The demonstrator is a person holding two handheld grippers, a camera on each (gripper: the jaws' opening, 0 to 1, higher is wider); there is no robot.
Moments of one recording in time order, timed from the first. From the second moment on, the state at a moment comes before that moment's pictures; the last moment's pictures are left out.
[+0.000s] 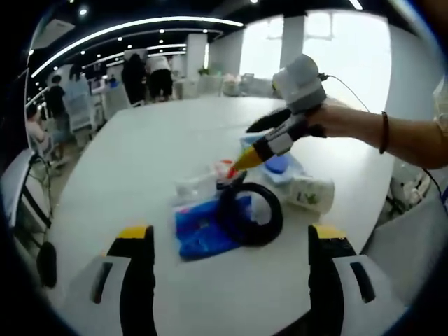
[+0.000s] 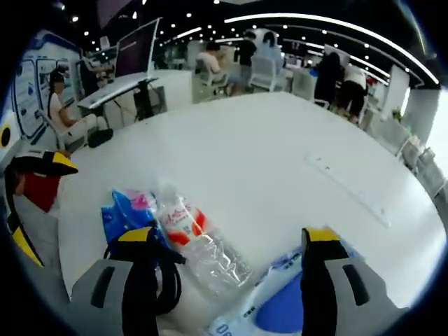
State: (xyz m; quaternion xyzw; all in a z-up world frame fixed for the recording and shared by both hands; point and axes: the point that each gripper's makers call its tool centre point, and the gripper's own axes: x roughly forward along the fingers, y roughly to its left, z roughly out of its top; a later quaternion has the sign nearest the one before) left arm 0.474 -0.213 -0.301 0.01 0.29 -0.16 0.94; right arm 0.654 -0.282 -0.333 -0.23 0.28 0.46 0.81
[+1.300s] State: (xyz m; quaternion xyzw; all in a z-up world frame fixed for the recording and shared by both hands) left arm 0.479 -0.211 -0.293 -0.02 0.27 -0.15 0.95; right arm 0.634 -0.242 -0.369 -0.34 0.34 0.56 0.67
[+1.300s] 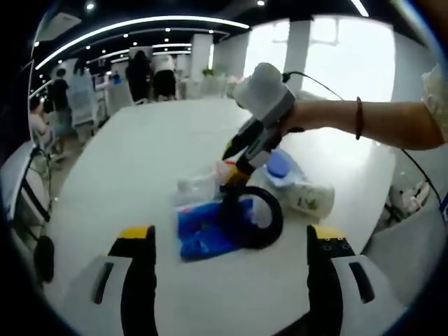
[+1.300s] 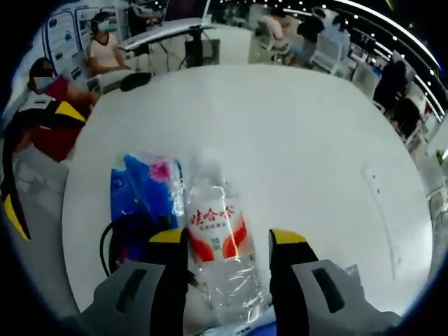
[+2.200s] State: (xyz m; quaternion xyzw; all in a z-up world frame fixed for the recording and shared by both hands) left arm 0.474 -0.210 -0.300 -0.01 0.30 -0.15 0.94; right arm 0.631 -0.241 -0.386 -0.40 0.38 0.56 0.62
